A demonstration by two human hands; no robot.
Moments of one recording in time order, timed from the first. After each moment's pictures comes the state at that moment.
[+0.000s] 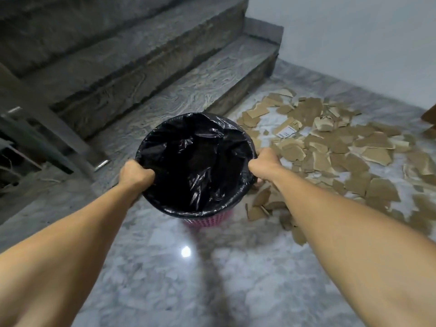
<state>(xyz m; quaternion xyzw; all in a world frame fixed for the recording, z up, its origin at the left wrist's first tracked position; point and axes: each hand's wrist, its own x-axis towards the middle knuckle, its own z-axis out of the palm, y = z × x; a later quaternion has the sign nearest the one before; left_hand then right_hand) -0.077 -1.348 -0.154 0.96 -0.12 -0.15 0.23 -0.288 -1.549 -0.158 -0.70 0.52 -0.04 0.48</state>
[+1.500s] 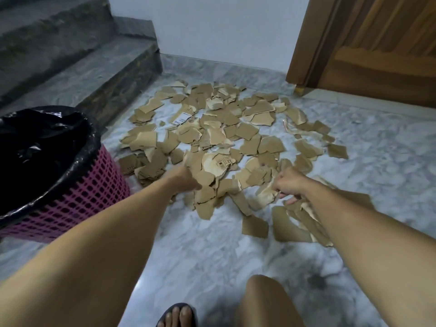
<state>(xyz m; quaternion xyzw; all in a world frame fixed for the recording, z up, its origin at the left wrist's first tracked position) -0.414 -1.550 -0.268 0.80 -0.49 -0.34 0.02 -0.681 -1.628 -0.280 -0.58 0.68 0.02 0.44</state>
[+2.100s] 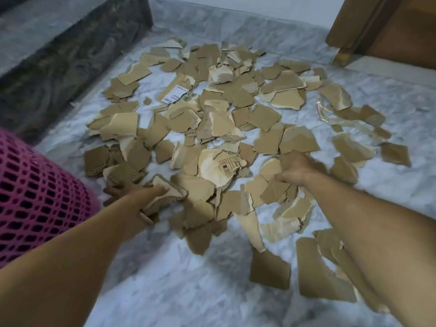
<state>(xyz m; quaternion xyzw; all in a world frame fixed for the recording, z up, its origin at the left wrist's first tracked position) -0.330 -1.618 -0.411 0.82 -0.06 -0.51 0.25 -0.624 -1.779 -0.387 -0.67 0.68 0.12 0.27</state>
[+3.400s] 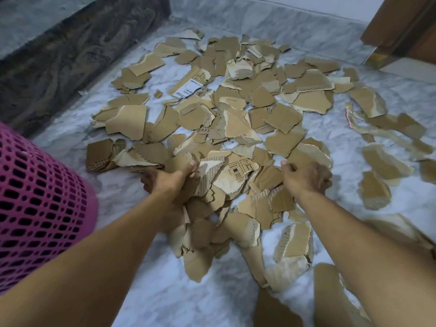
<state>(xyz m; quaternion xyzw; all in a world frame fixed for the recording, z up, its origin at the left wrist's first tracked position) -0.343 -1.679 -0.462 0.91 -0.09 -0.29 0.29 -0.591 -1.794 -0.461 -0.51 0.80 -0.09 0.29</state>
